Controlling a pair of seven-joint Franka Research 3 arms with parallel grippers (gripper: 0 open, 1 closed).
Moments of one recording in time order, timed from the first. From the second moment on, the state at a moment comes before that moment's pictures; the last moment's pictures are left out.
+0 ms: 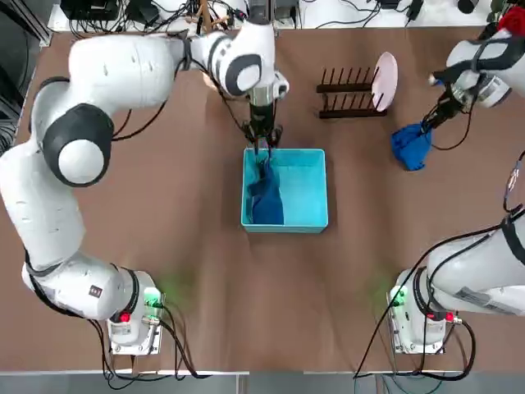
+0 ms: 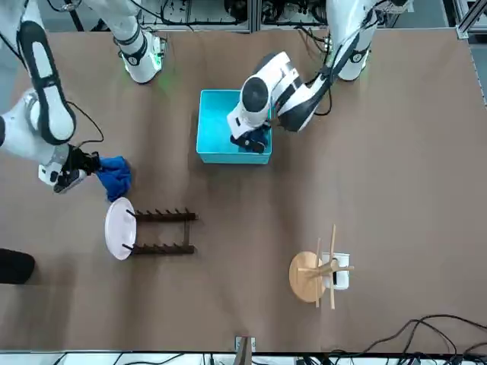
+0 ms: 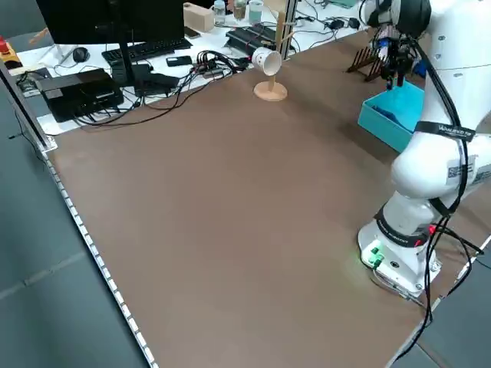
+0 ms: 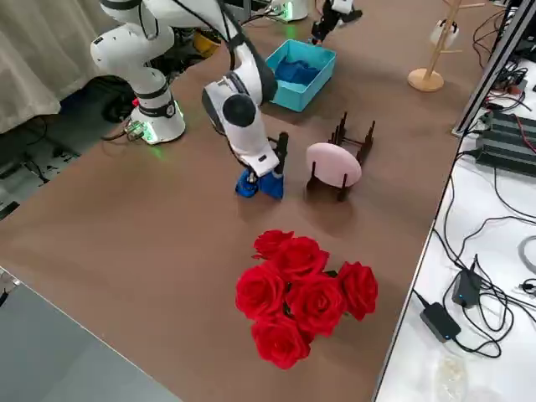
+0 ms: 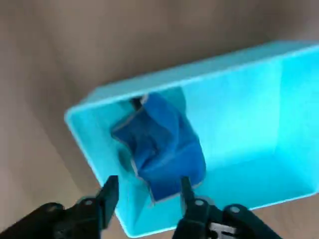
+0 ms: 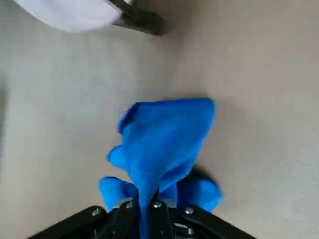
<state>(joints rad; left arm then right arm) -0.30 0.47 -0.63 -1.66 0.03 1.90 -0.64 -0.27 0.18 -0.02 -2.21 0.33 2.11 -0.85</state>
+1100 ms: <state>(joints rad) -0.18 0.03 -0.13 -1.60 0.04 1.77 -0.25 0.15 0.04 0.01 -1.79 0.25 1.58 0.13</state>
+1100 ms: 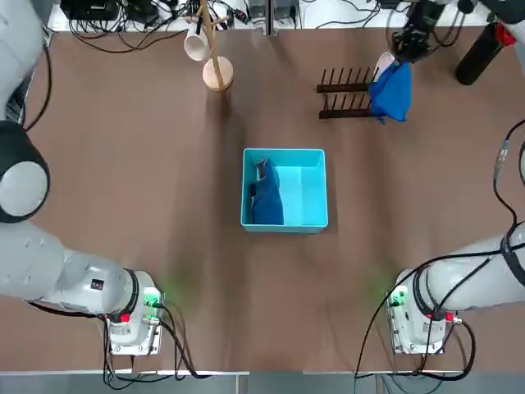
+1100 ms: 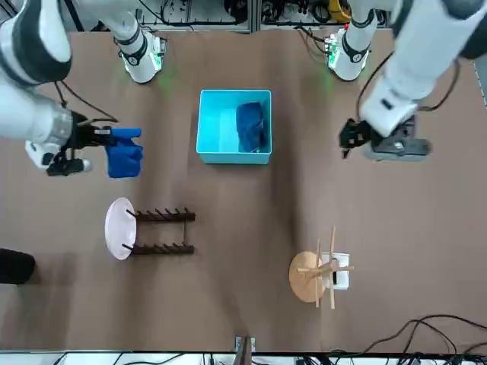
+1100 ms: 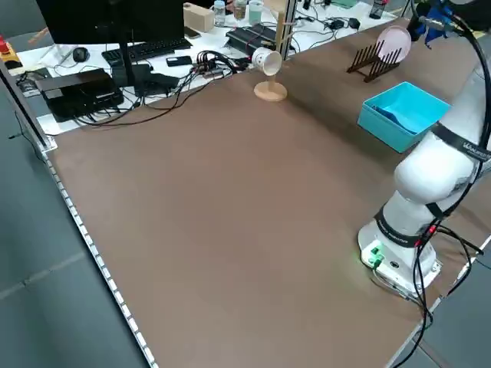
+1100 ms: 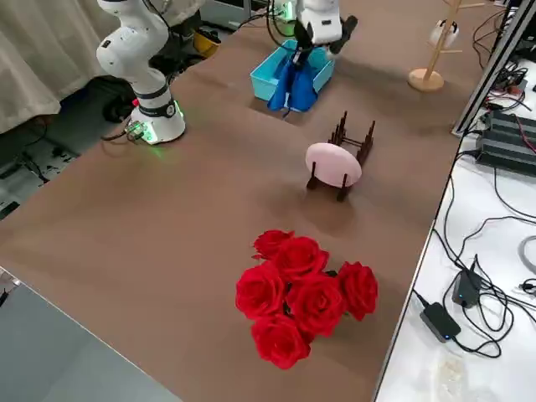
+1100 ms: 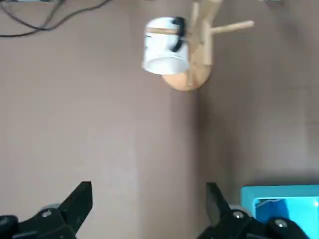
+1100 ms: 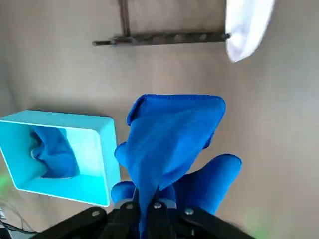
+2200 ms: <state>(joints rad) -0.06 0.07 -0.04 -1.44 -0.03 1.52 -0.05 0.79 0.05 0.01 -2.05 0.25 2.01 0.89</state>
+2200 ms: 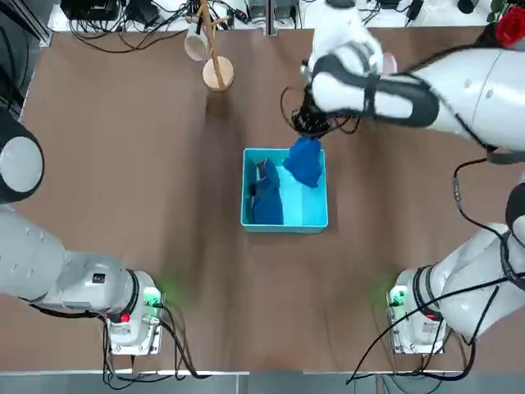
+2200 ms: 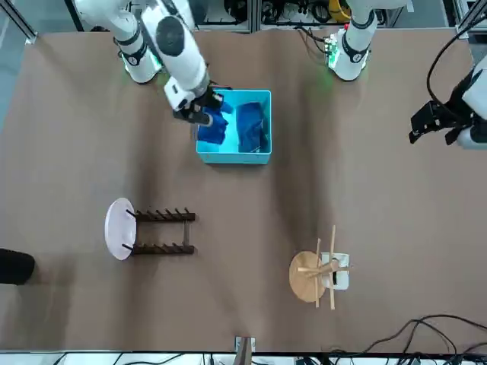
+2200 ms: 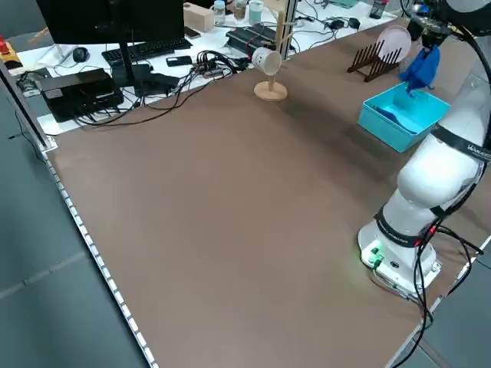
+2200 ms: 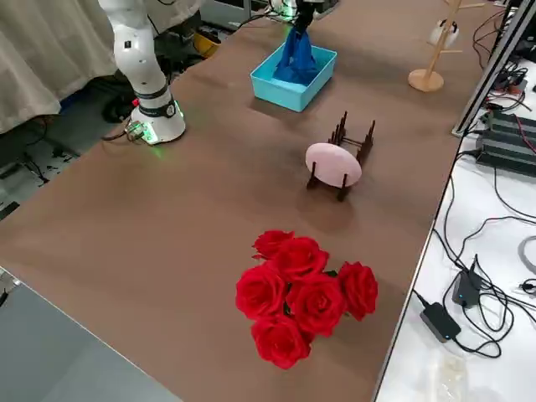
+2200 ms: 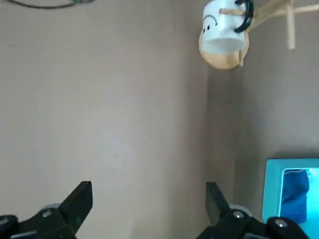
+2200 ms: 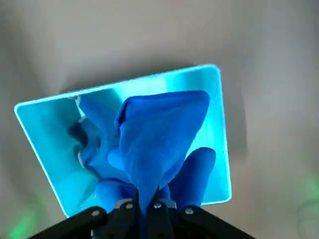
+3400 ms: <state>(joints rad) -0.07 0.08 -0.05 -1.44 -0.03 1.58 -0.05 0.85 0.05 -0.01 -2.25 0.21 2.18 0.92</state>
